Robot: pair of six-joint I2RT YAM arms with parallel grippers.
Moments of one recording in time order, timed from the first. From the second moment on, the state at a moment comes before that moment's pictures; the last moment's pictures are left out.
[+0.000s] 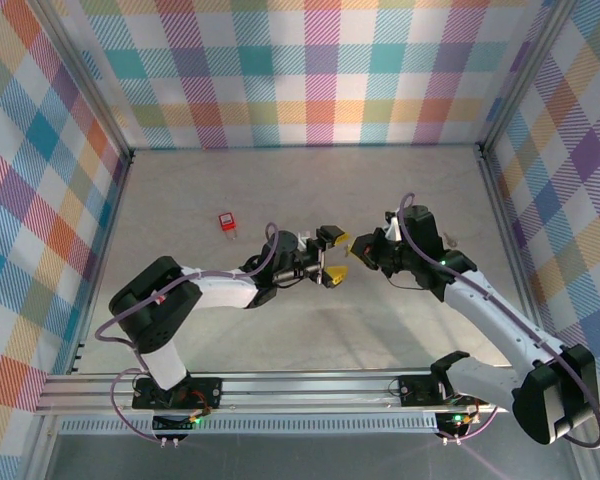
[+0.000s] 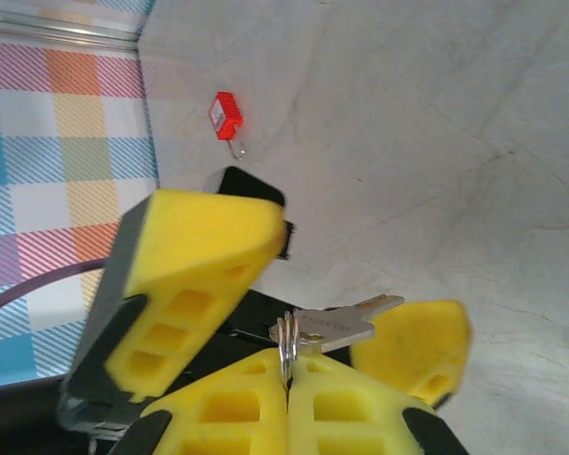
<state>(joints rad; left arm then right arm) -0.82 1.73 0.79 0.73 0.32 -1.97 0.46 1.09 0.80 -0.34 -0.43 1.06</state>
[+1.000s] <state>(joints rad) -0.82 1.78 0.83 0.84 0.29 -2.07 0.53 1.00 0.71 -0.24 -0.41 1.06</state>
